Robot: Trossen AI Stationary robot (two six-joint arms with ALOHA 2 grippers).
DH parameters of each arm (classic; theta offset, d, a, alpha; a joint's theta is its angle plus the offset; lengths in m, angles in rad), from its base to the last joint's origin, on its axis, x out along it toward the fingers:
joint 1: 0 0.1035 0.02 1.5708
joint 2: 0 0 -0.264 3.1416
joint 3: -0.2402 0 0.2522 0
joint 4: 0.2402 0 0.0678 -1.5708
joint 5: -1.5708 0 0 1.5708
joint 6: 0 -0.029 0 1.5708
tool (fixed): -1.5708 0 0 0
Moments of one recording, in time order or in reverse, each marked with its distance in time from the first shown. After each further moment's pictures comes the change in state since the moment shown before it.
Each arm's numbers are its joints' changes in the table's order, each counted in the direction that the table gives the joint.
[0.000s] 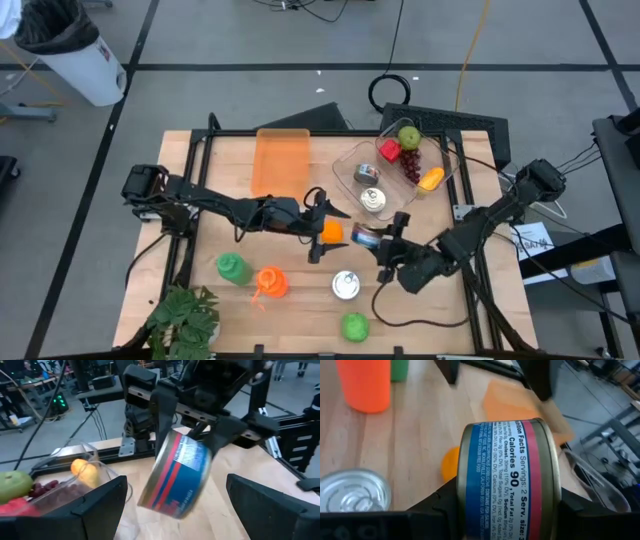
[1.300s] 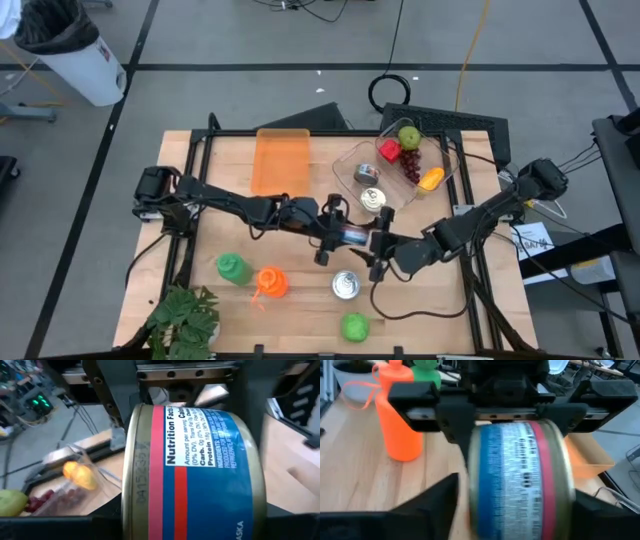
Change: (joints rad) left arm 0.011 -0.094 -0.171 0.209 0.060 -0.179; right arm -0.097 0.026 -0.001 -0.269 -0.196 0.139
